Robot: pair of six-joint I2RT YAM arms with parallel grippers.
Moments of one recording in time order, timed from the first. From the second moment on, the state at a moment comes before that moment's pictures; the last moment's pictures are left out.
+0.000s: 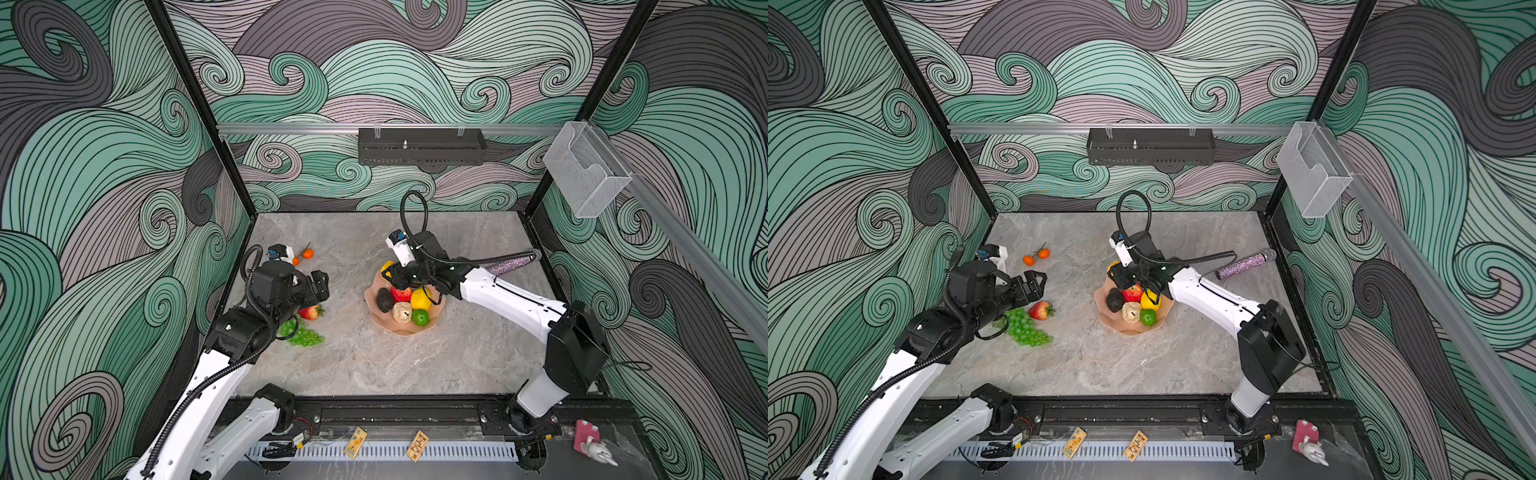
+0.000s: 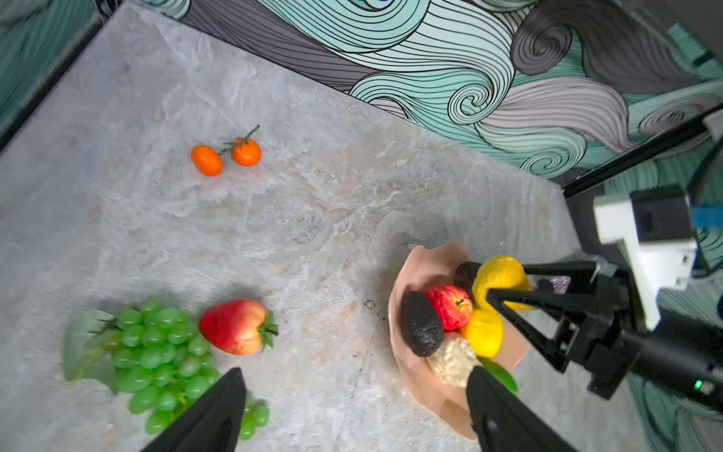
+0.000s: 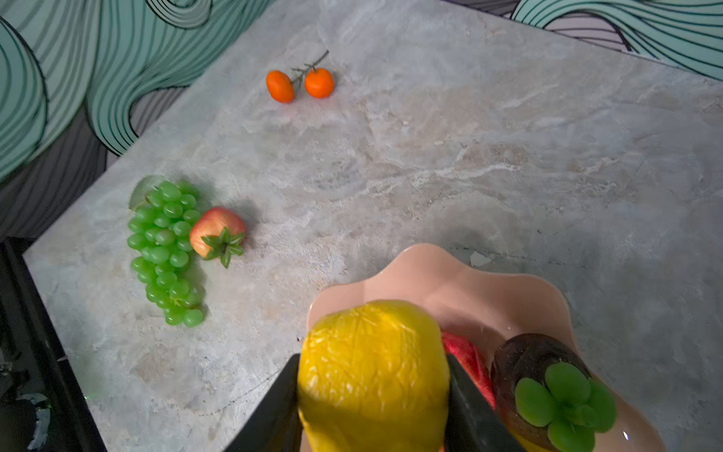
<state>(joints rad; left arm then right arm) -0.37 0.80 1.04 -0.85 -0.14 -0.53 0.73 1.67 1.31 -0.38 -0.11 0.11</state>
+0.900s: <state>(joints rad) -0.37 0.66 0.95 -0.85 -0.26 -0.28 0.73 2.04 1.65 -0.69 -0.01 -0.01</state>
